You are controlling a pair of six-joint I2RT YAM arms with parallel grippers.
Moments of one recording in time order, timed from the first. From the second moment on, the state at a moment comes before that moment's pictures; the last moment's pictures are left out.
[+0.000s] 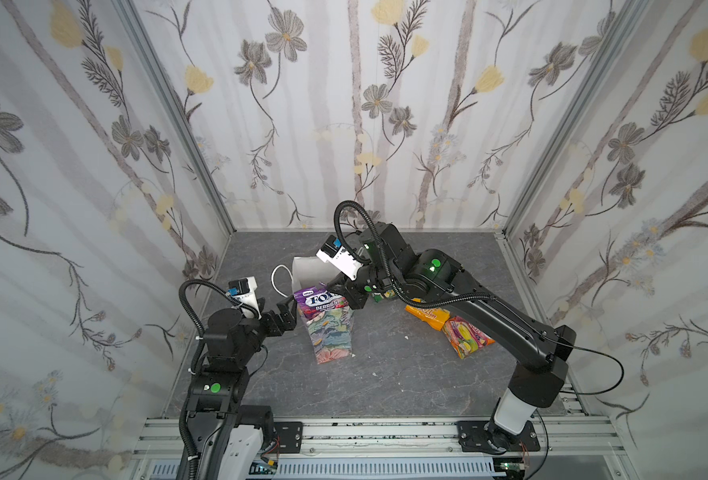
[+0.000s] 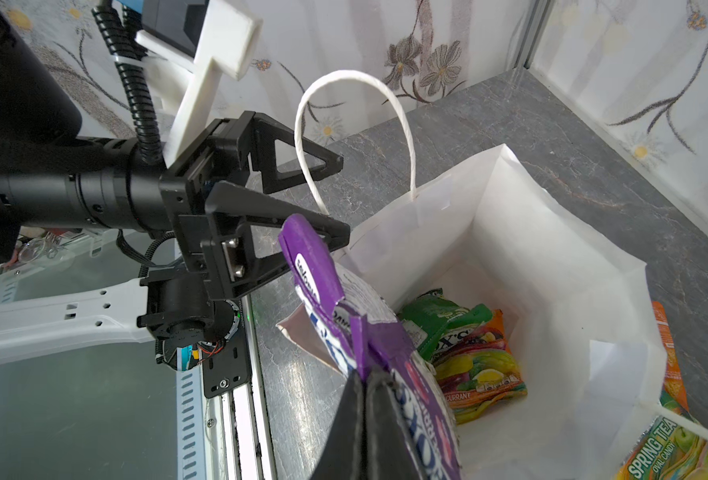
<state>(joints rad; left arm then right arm) -0.07 0.52 0.67 -0.44 0.24 -0.37 0.98 1.75 1.98 -0.86 -0.30 -0.04</state>
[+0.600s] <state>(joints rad) -0.07 0.52 0.67 -0.44 0.24 -0.37 0.98 1.80 1.99 -0.89 -0.26 -0.07</state>
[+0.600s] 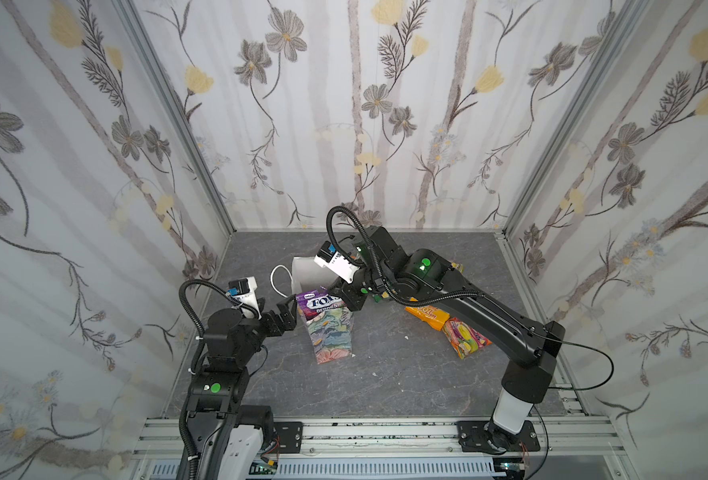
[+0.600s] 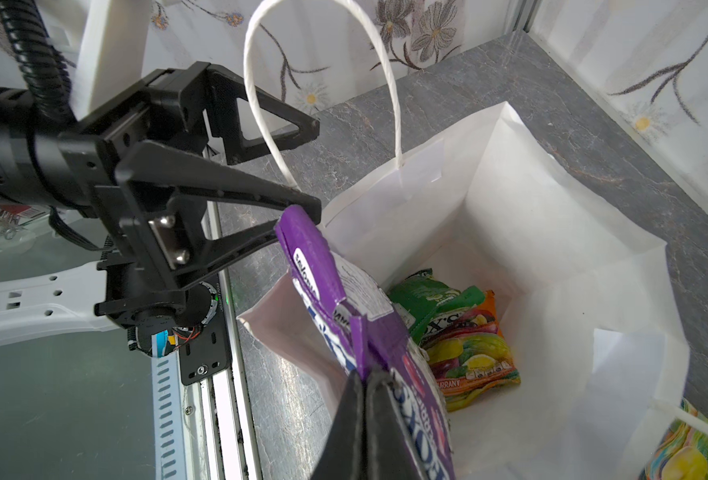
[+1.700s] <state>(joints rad) -0.07 0.52 0.67 -0.44 0.25 -0.37 1.02 1.67 1.93 -0.87 0.08 0.02</state>
